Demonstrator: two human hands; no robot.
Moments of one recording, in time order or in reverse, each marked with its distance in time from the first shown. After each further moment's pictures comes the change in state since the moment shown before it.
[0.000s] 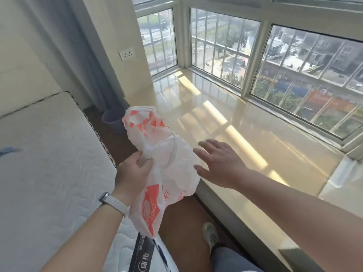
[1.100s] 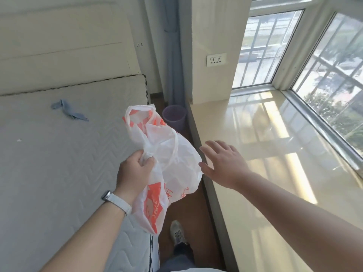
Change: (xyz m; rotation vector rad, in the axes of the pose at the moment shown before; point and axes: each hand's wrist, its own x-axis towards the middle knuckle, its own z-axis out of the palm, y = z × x) left_hand 0.261 -0.080 -0.054 0.046 0.394 -0.315; right_hand 0.400 0.007 0.031 0.074 0.023 -0.387
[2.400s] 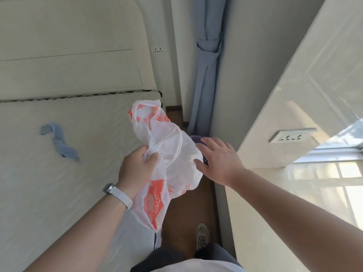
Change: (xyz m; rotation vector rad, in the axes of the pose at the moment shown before) left_hand 0.597 -0.016 0.059 0.099 -0.003 -0.120; right_hand 0.616 0.129 0.068 0.033 -0.082 -0.129
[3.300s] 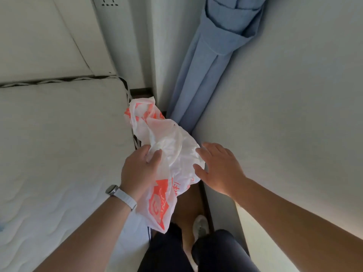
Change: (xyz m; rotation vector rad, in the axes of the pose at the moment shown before) left_hand 0.340 -0.093 0.140 -0.077 -0.247 0.033; right_hand 0.270 0.083 0.141 -0.032 -0.318 0.293
